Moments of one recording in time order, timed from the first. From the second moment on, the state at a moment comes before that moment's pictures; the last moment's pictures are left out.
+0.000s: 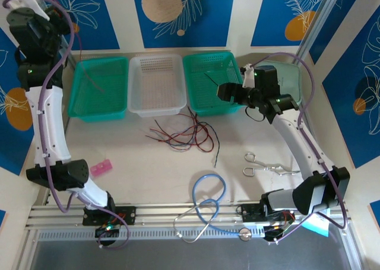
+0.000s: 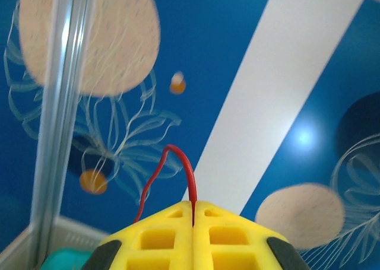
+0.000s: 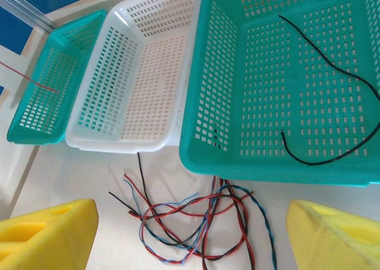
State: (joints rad) left arm 0.16 1.60 2.10 -0.47 0.01 -0.36; right arm 0.25 1.33 1.31 -0.61 -0.33 0.38
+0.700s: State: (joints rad) left arm 0.18 1.60 1.55 -0.39 0.19 -0.39; right arm 0.27 1.31 1.28 -0.66 -0.32 0.38
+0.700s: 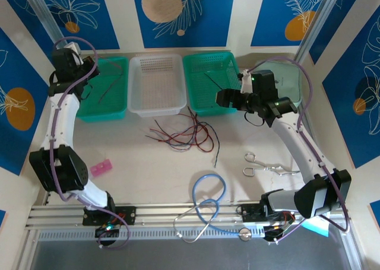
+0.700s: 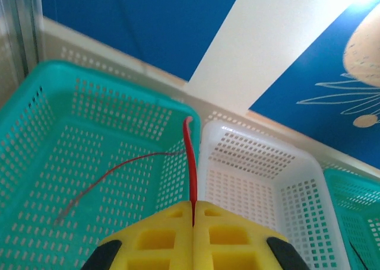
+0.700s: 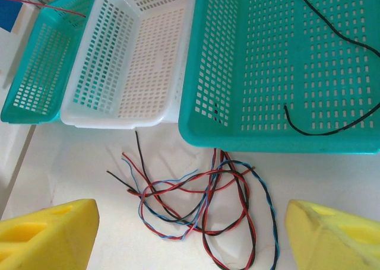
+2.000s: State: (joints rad) left arm 0.15 2.15 1.78 -0.74 0.03 -0.28; right arm 0.28 1.28 1.22 -0.65 -0.31 0.38
